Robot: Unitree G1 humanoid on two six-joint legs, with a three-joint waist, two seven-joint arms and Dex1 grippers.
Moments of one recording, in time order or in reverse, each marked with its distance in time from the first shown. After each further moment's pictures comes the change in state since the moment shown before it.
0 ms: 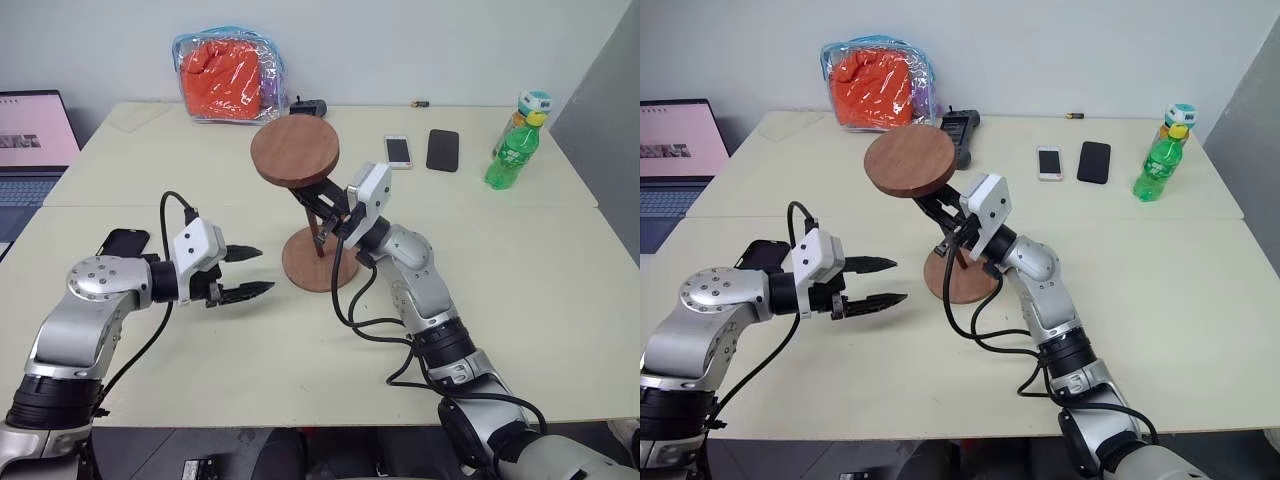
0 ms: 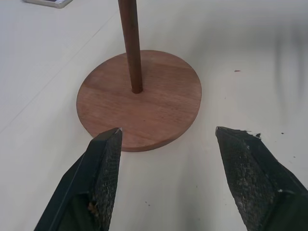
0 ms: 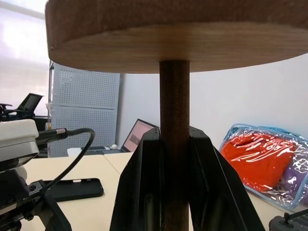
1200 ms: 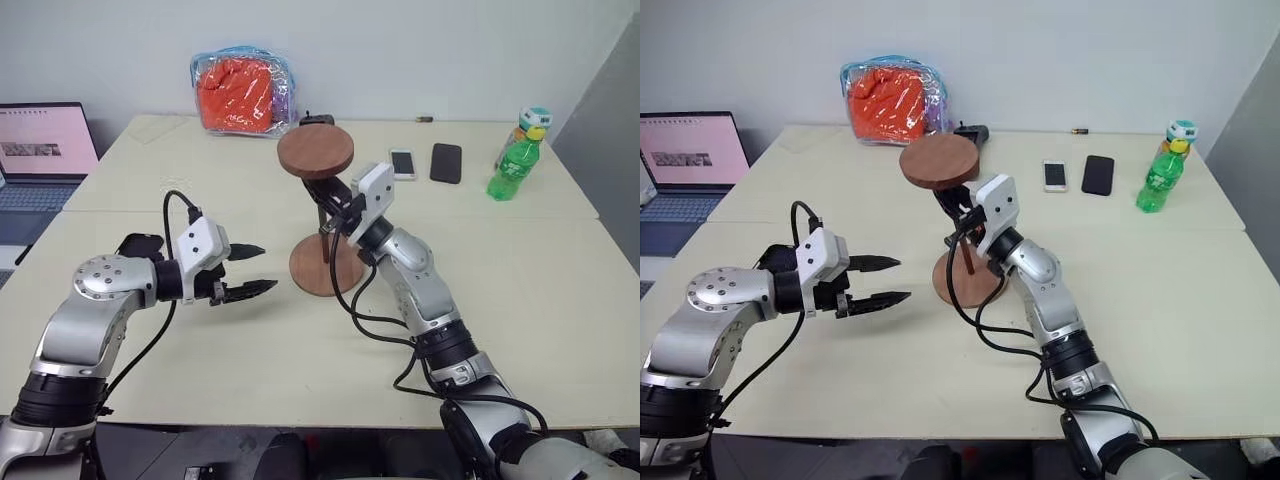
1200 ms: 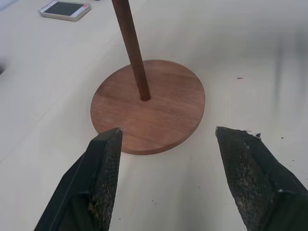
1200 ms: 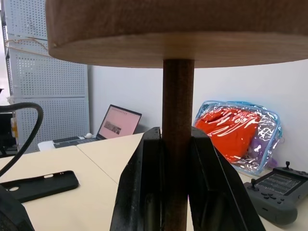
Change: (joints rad) left arm -0.009 -0.009 -0.027 0.002 0.001 -0.008 0.021; right arm 0.023 -0.020 -0.007 0.021 -0.031 0.107 -0.169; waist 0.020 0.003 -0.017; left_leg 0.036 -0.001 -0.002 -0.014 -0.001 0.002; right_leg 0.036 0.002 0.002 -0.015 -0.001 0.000
